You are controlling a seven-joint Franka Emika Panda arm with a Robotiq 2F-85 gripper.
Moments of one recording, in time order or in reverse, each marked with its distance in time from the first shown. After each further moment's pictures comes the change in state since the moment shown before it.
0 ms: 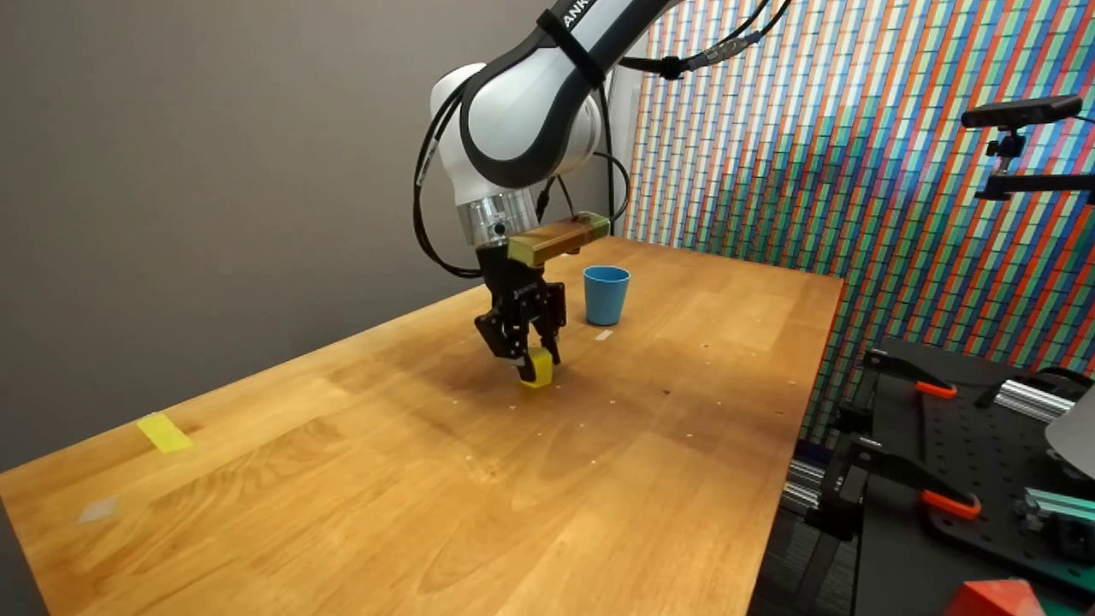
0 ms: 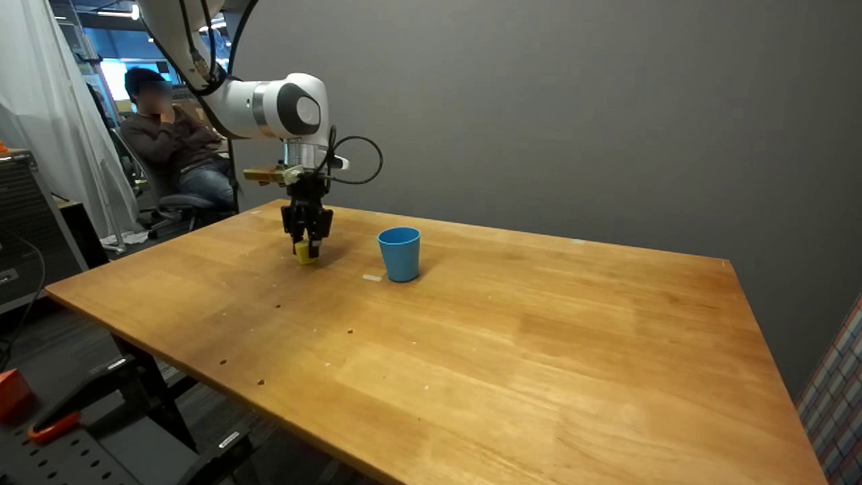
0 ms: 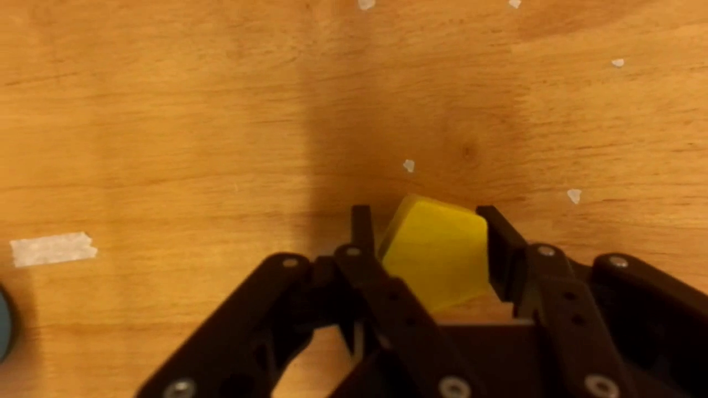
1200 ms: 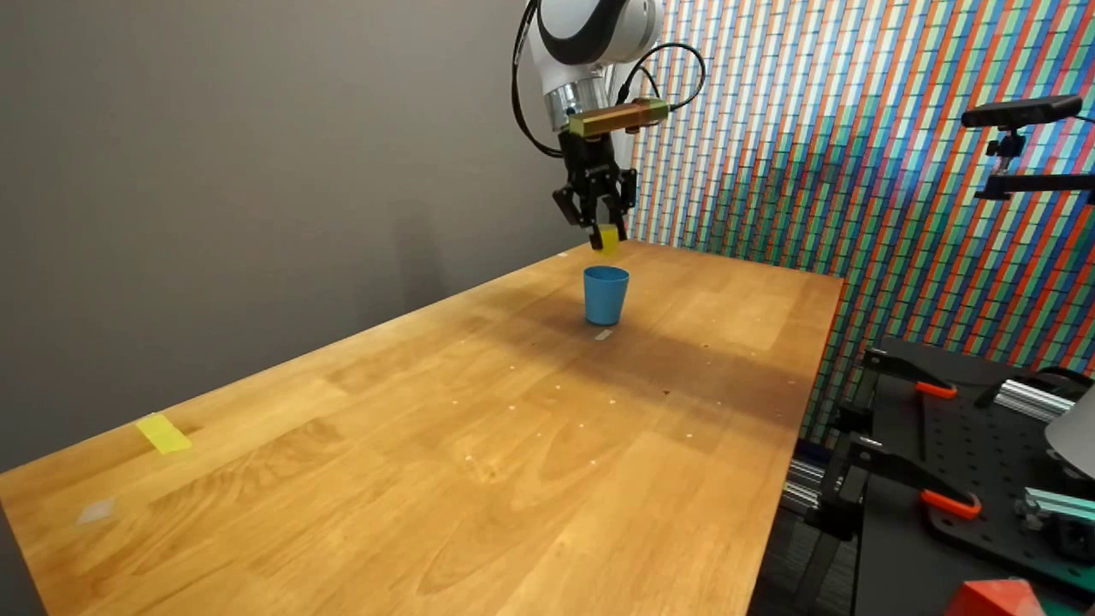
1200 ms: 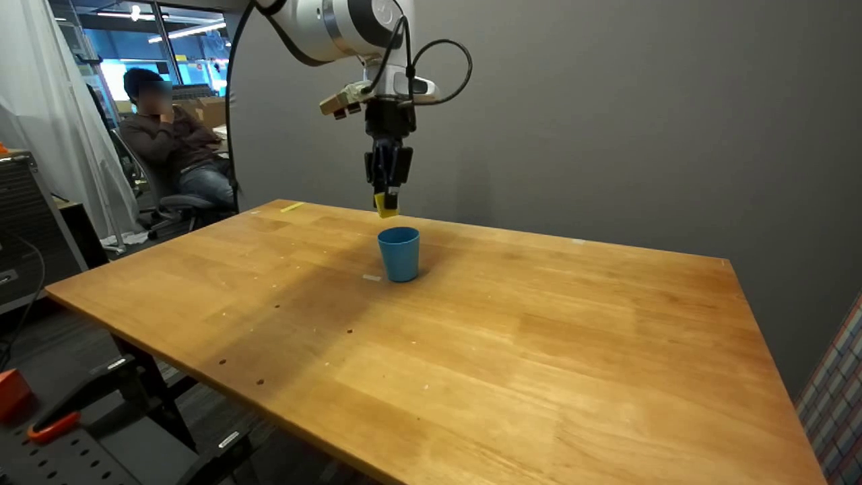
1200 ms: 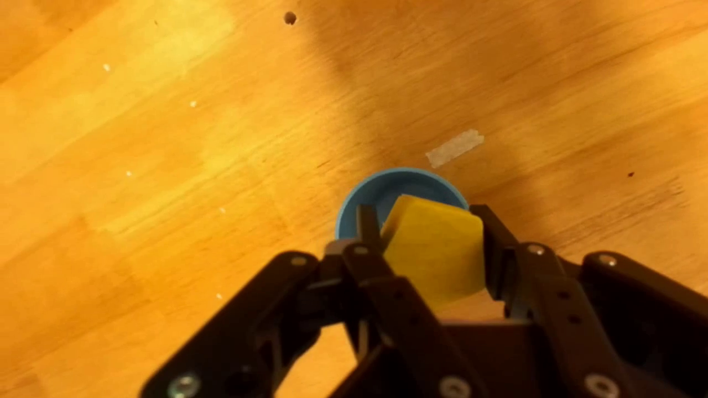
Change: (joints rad) arm -0.192 -0.200 -0.141 0.003 -0.021 -0.224 0.097
